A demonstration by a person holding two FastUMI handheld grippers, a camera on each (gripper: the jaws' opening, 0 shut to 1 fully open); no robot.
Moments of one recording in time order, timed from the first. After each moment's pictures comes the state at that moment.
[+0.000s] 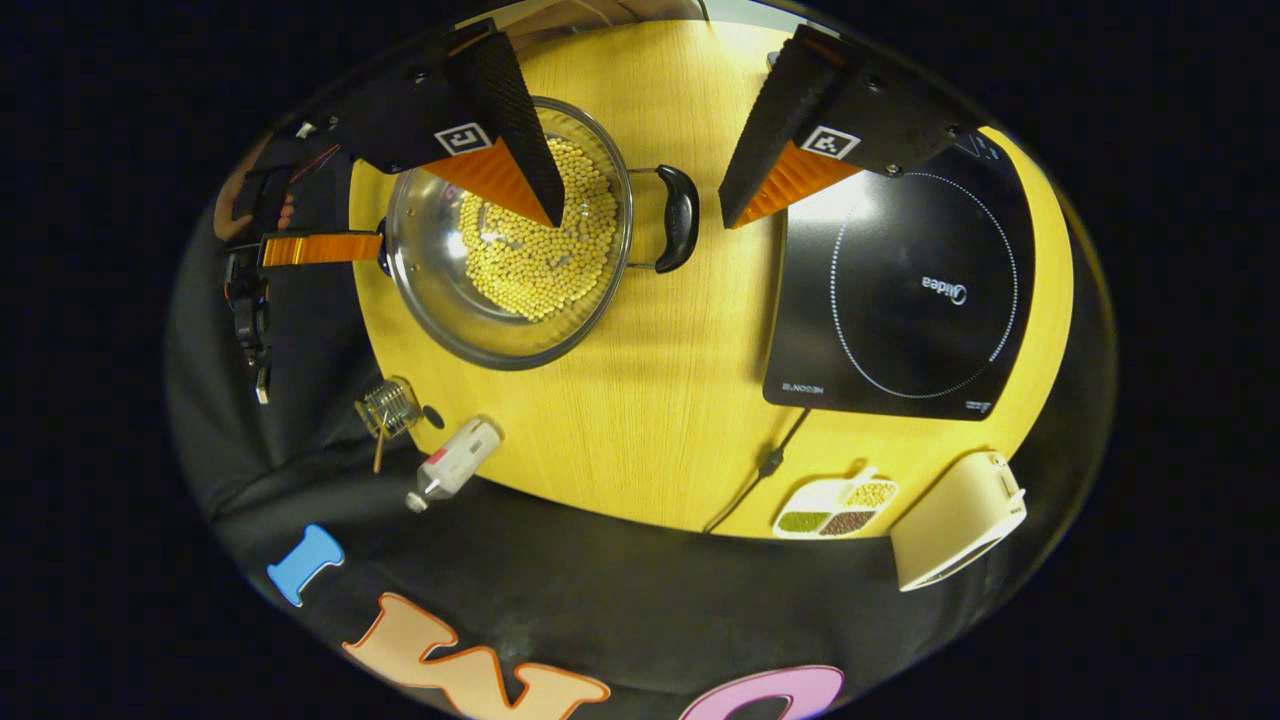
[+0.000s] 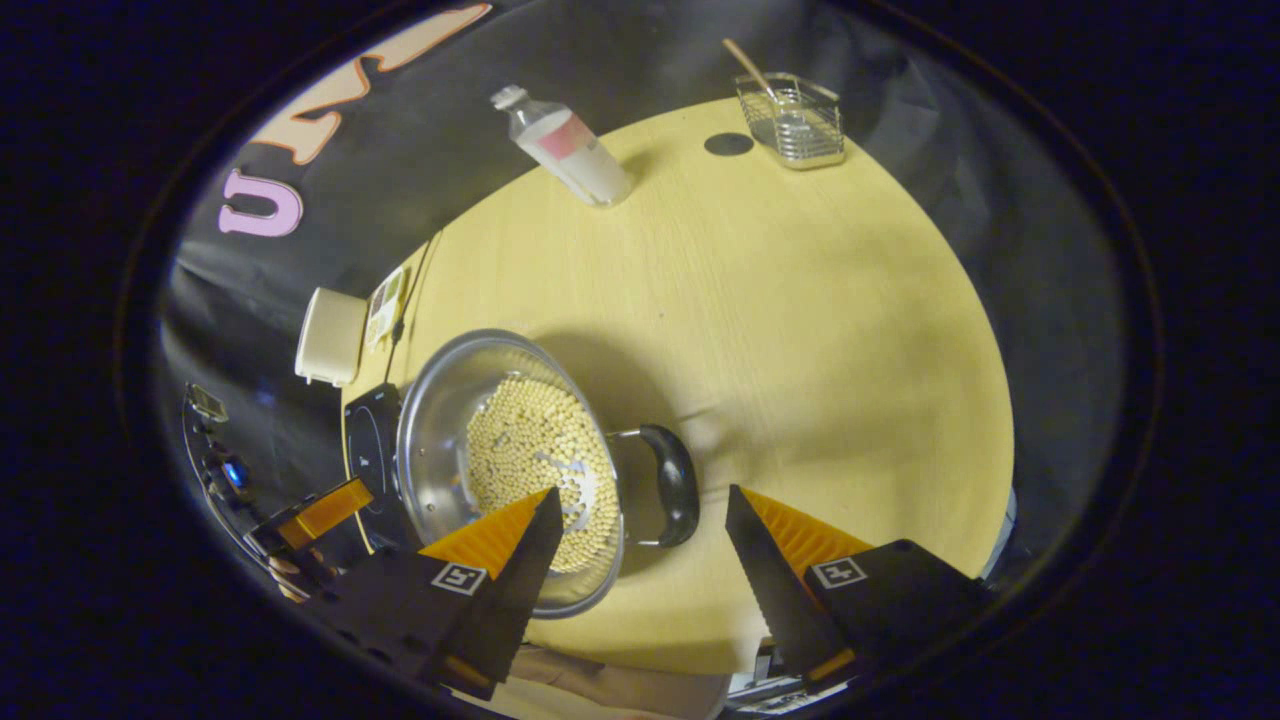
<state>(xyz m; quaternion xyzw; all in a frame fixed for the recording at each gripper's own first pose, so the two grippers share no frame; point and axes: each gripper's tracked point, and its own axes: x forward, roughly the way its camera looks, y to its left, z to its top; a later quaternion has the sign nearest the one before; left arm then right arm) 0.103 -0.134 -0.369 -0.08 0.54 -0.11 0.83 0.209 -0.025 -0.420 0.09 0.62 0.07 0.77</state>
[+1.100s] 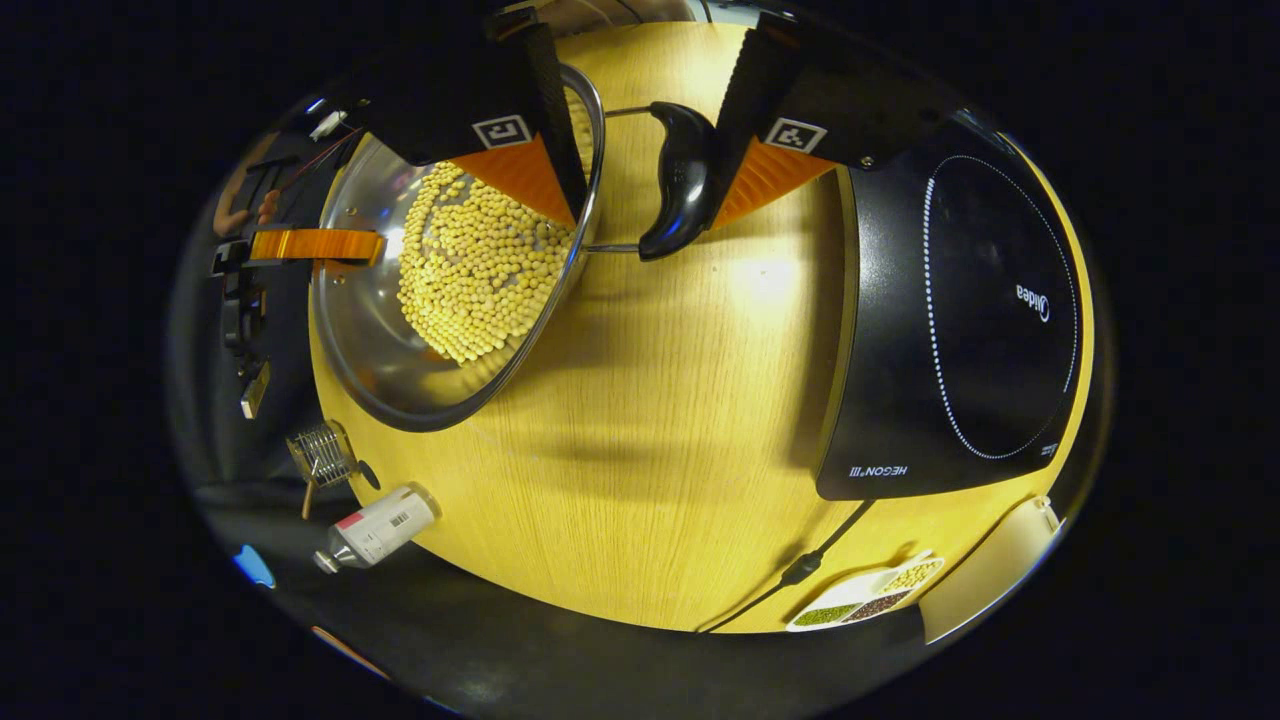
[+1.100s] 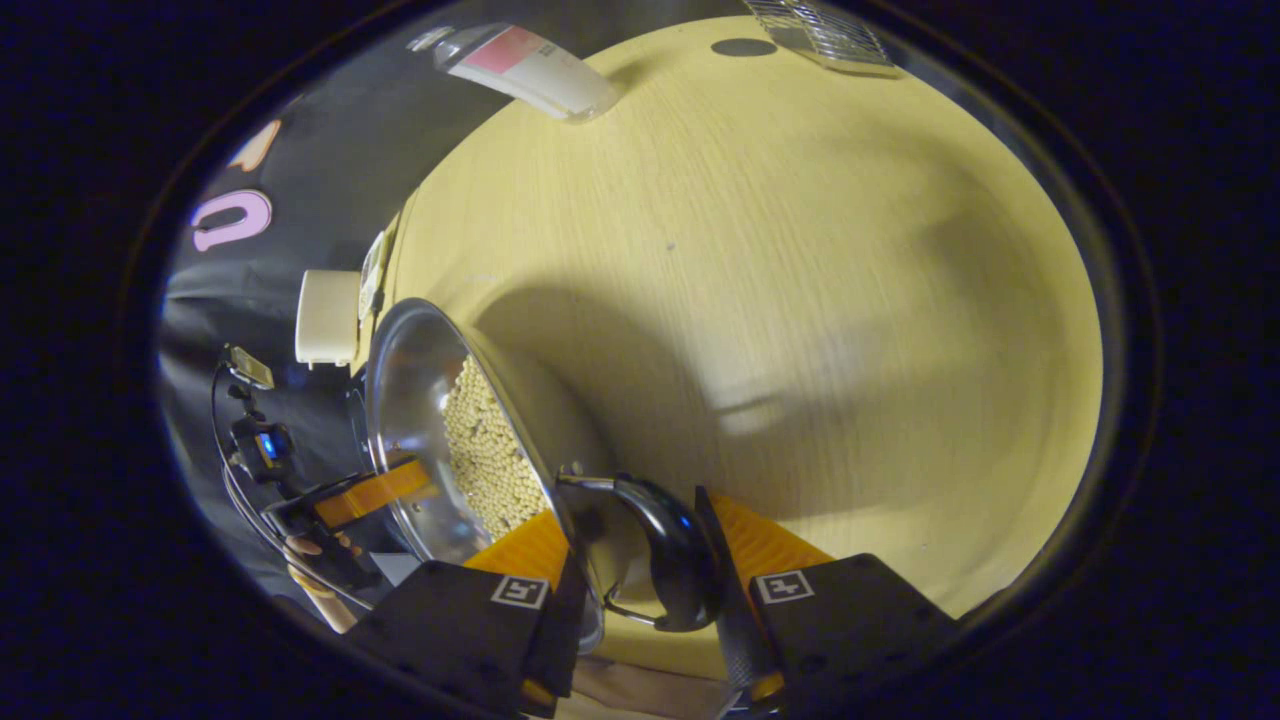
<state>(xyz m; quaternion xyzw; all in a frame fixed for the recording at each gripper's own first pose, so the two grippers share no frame) 0.108 -0.139 -0.447 -0.06 0.64 -0.09 0.76 0.207 -0.005 -0.481 0.12 0.69 0.10 0.70</state>
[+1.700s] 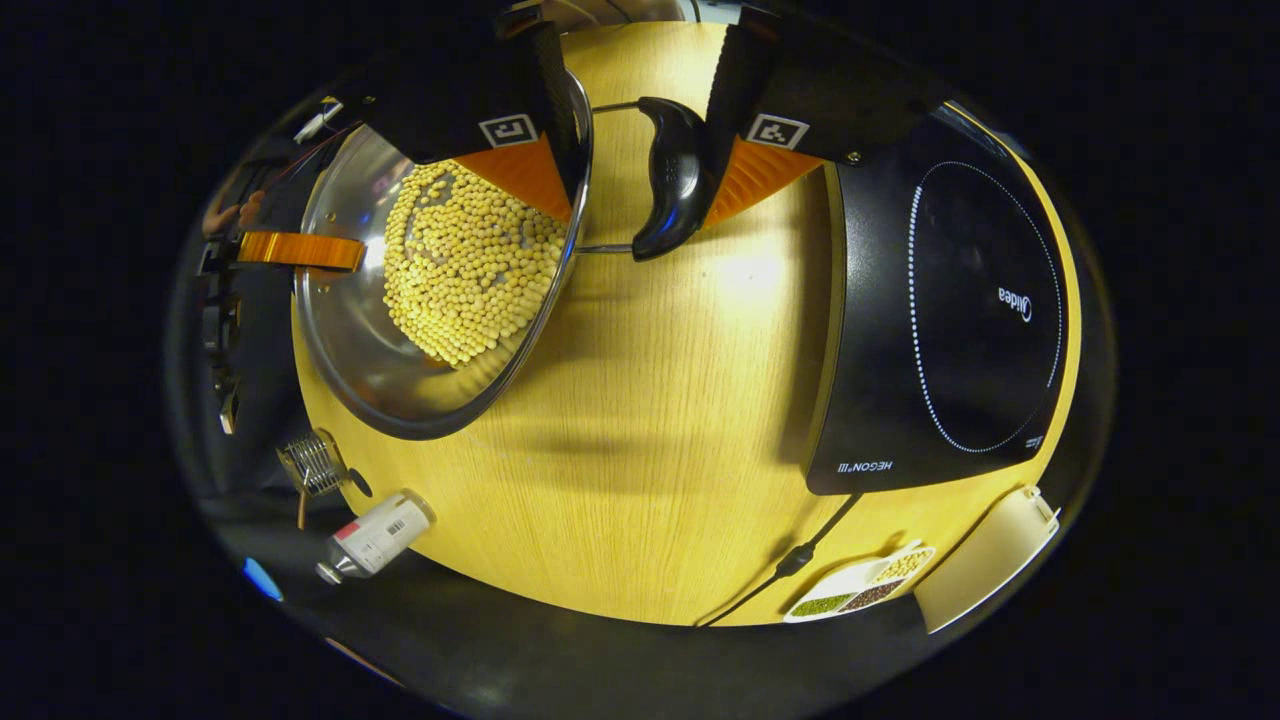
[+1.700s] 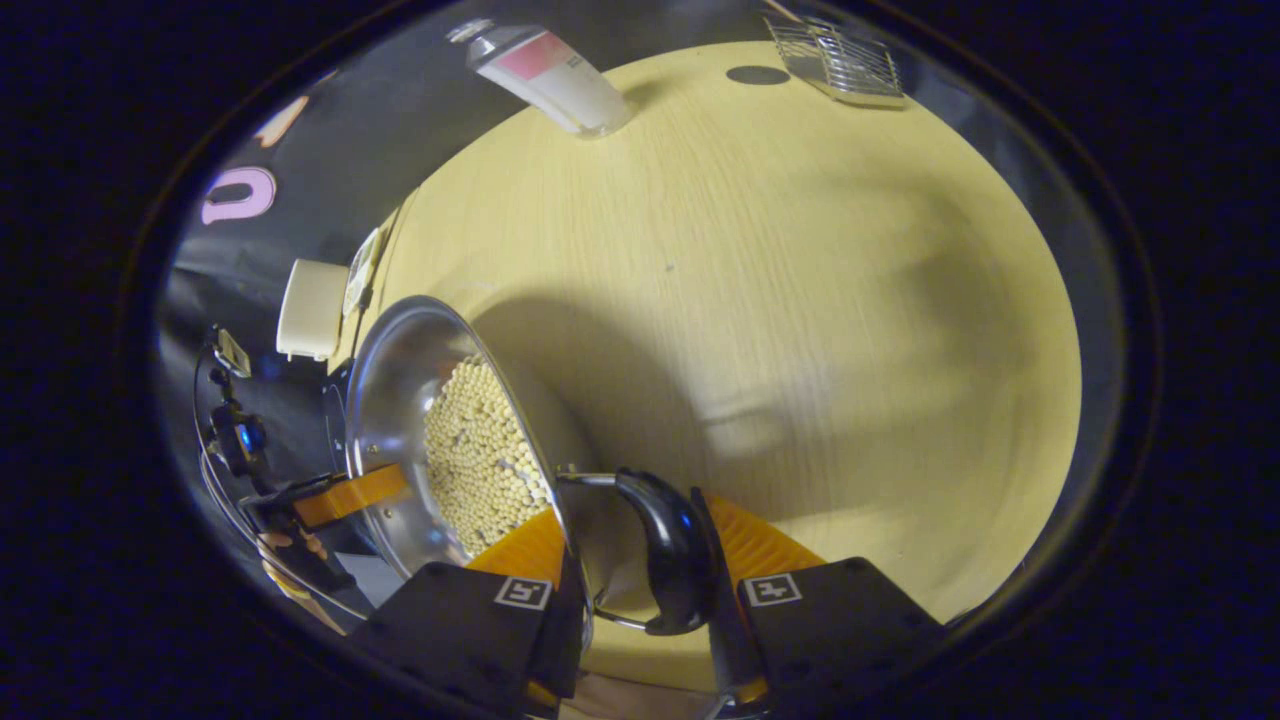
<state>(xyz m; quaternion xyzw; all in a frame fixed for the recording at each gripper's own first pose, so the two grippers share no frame) 0.106 -0.137 -0.445 -0.04 0.63 -0.08 0.77 0.213 -0.011 -0.482 0.08 0.66 0.09 0.74</state>
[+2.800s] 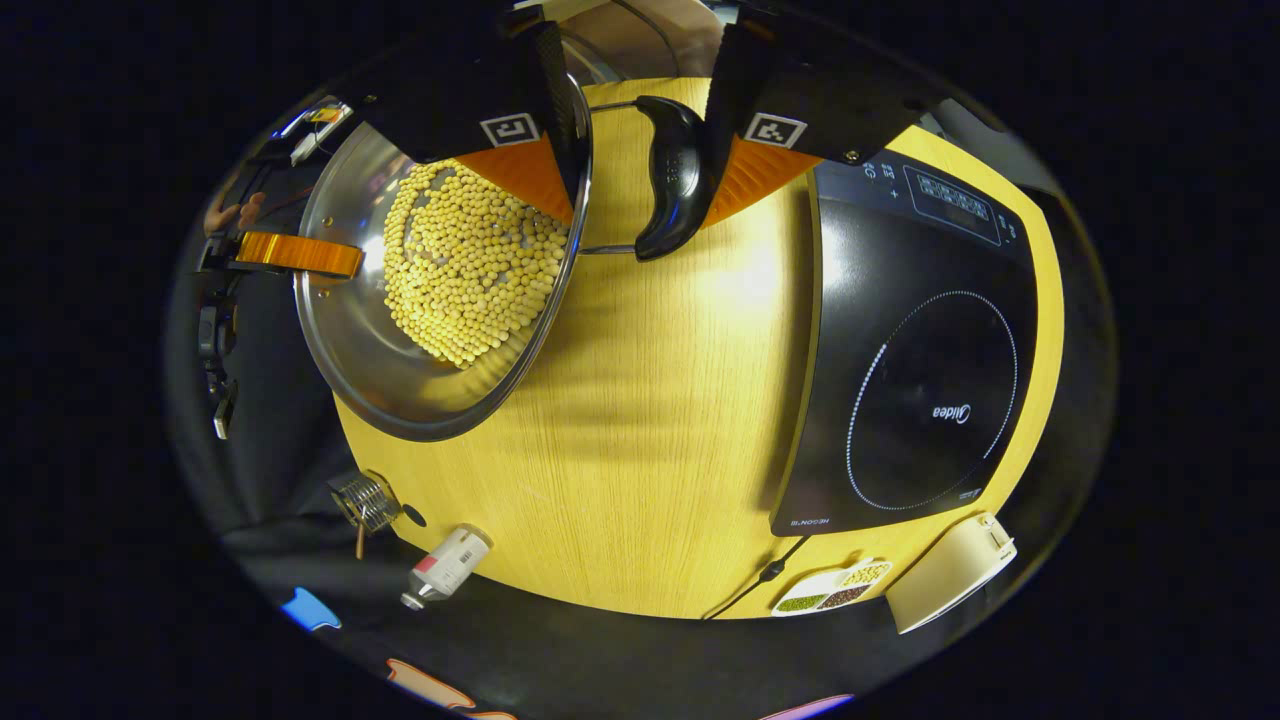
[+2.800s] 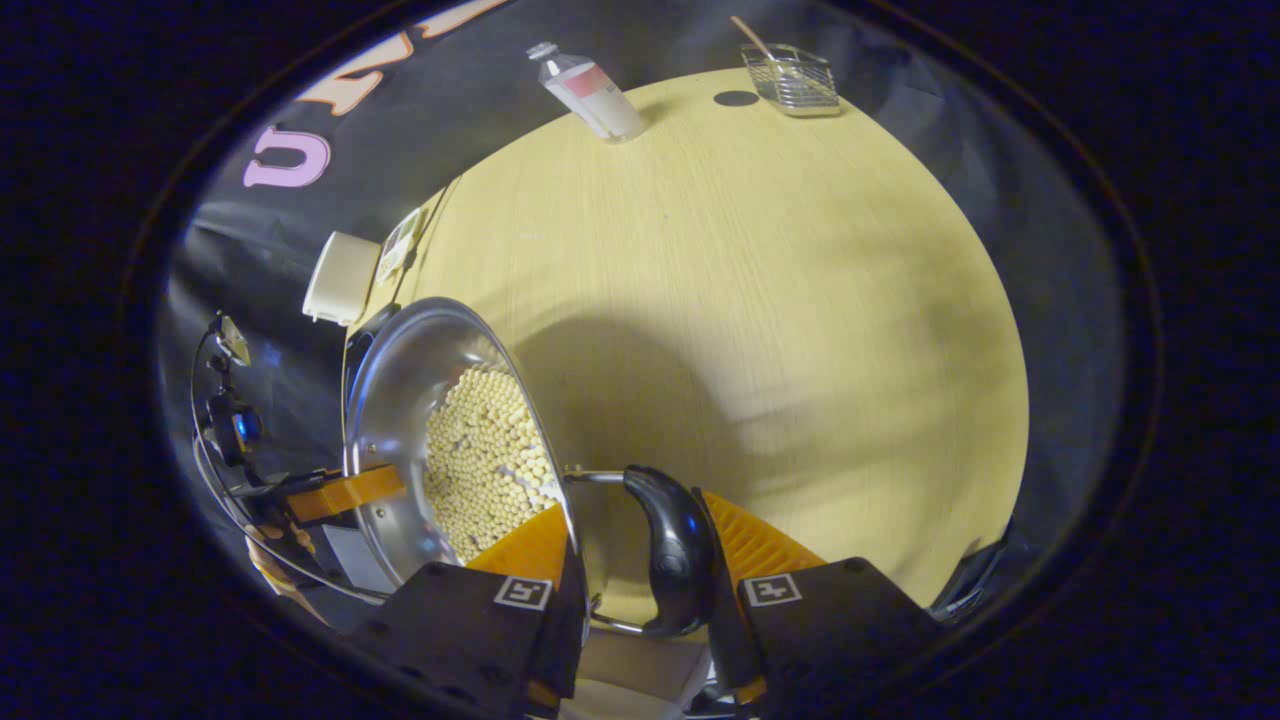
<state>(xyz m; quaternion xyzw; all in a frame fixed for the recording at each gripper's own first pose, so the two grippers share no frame) 0.112 -0.137 -0.444 -0.04 0.62 -0.09 0.78 0.209 -0.006 -0.484 0.07 0.64 0.10 0.76</state>
